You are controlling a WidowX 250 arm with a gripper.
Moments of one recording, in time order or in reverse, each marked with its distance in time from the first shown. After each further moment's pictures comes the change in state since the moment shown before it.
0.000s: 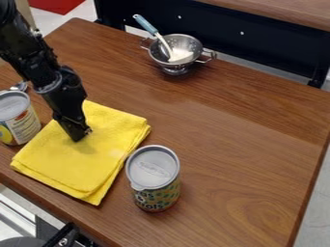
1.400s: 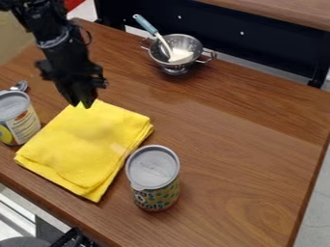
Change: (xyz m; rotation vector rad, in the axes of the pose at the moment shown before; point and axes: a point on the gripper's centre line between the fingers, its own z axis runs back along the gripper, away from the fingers) arm 0.029 -0.015 0.062 0.052 -0.024 0.381
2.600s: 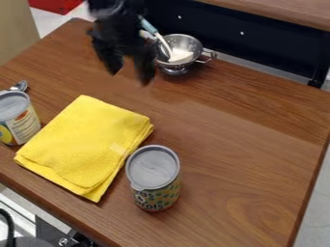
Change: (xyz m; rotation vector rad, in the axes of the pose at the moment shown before) arm 0.050 -0.069 0.021 0.000 -0.077 -0.190
